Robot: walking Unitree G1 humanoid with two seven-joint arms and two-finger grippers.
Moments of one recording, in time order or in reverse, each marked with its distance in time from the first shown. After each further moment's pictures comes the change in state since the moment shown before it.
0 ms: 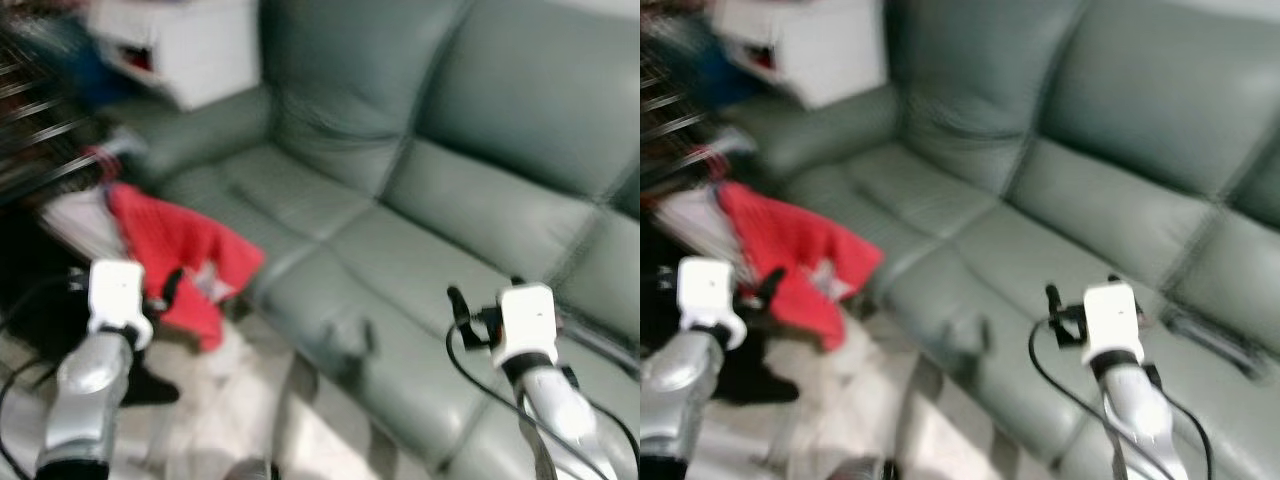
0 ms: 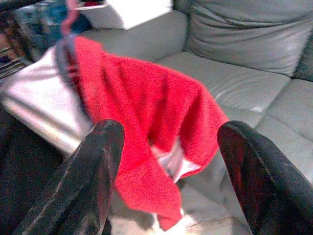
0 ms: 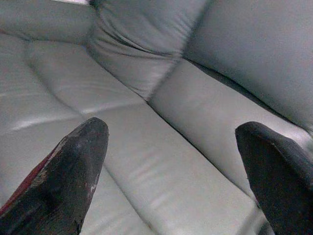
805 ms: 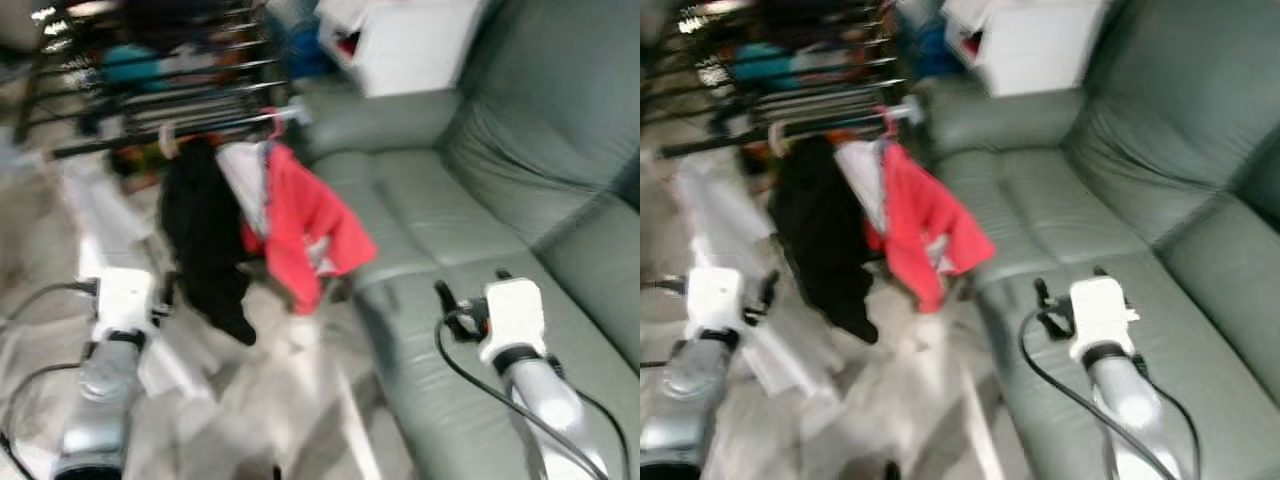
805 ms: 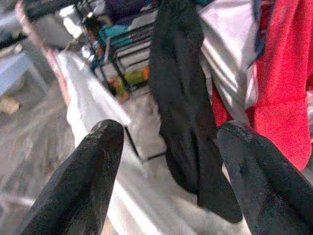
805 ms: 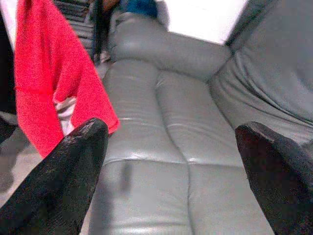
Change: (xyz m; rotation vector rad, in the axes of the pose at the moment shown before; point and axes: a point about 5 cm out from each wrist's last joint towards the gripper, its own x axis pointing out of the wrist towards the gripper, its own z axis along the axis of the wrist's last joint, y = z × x) left arm -0.004 -0.011 -0.009 0.081 0.008 0.122; right arm 0.006 0.003 -0.002 0.005 0.009 0.021
